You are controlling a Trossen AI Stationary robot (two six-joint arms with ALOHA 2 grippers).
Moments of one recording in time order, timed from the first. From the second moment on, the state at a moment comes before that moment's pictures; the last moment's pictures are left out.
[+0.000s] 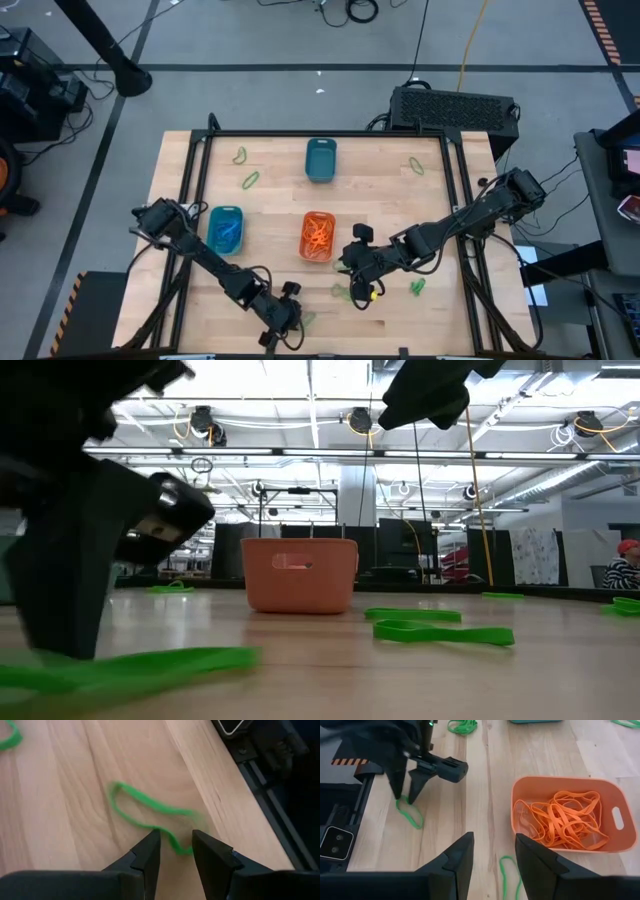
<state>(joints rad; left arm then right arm) -0.65 1.95 1.01 0.11 -0.03 -0.31 0.43 1.61 1.17 -0.36 0.29 0.41</state>
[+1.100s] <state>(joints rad) -0.60 1.57 1.01 -0.37 -0.47 -0.16 0.43 1.61 1.17 -0.36 0.29 0.40</state>
